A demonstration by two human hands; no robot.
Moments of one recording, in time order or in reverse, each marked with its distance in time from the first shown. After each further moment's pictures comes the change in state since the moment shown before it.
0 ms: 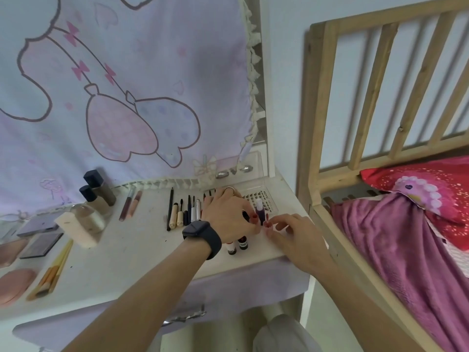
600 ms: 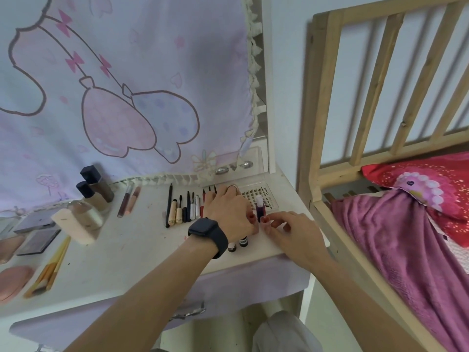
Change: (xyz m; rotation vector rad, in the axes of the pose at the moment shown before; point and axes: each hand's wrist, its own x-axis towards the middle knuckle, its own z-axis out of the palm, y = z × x) left_hand 0.001 0.008 0.004 0.203 0.002 -0.001; right_hand 0.007 0.005 0.013 -0.054 0.033 -0.015
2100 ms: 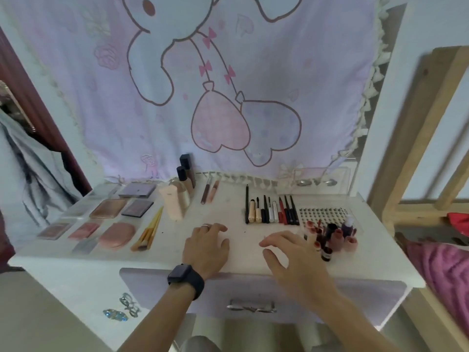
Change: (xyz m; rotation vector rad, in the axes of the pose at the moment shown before) left_hand -0.128 -0.188 0.047 -0.322 0.144 -0.482; right_hand -0.051 -0.152 0.072 0.006 -0.187 -0.386
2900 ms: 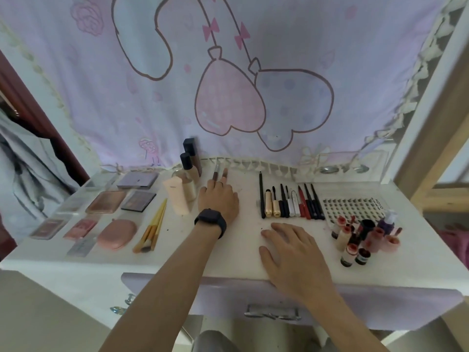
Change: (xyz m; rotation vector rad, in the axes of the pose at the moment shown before) left_hand 0.130 -0.018 0.016 0.477 0.037 0.064; right_hand 0.039 0.018 0.077 -0.389 -0.097 0.060
